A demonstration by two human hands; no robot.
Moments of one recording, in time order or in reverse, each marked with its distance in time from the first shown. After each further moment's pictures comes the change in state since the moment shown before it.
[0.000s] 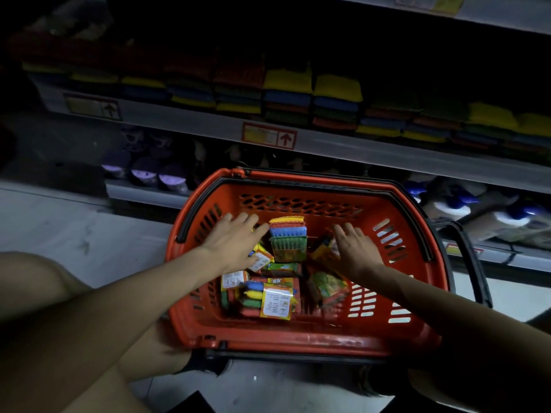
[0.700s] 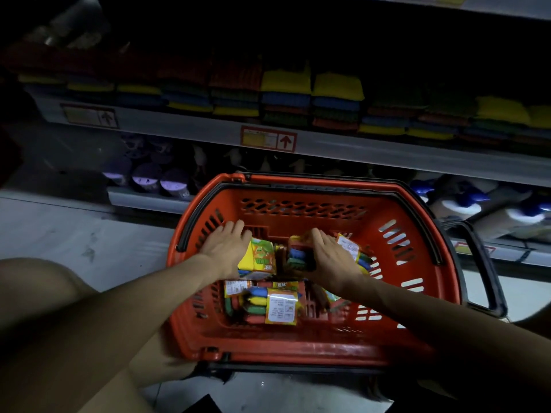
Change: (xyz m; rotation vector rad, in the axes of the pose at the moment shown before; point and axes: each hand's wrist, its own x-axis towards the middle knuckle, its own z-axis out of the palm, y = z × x) left_hand 0.011 -0.013 0.027 -0.007 -0.195 -0.083; right_hand 0.009 -0.040 0.024 0.233 0.064 -0.207
